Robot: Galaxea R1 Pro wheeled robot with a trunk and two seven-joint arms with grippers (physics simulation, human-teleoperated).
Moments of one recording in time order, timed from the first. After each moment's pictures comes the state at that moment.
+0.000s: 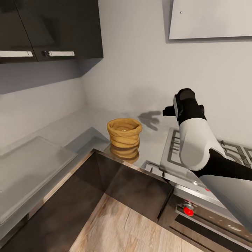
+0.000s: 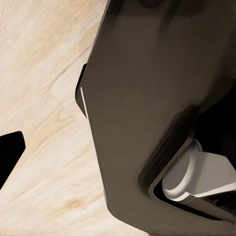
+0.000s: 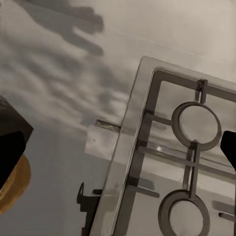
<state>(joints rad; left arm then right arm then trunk) 0.00 -0.04 0.02 -0.08 0.39 -0.09 0.08 -1.54 0.17 -0.53 -0.66 0.72 1.05 0.04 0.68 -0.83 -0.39</state>
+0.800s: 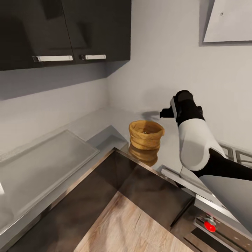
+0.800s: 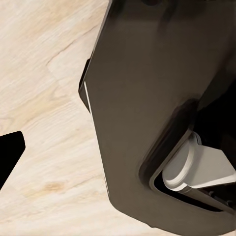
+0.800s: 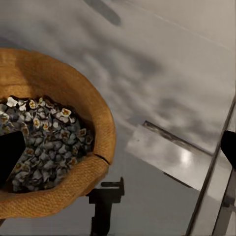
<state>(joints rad) 0.00 -0.04 0.02 -0.08 0.39 -0.09 0.08 -1.54 0.17 -0.53 -0.62 0.71 1.05 0.08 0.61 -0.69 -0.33</state>
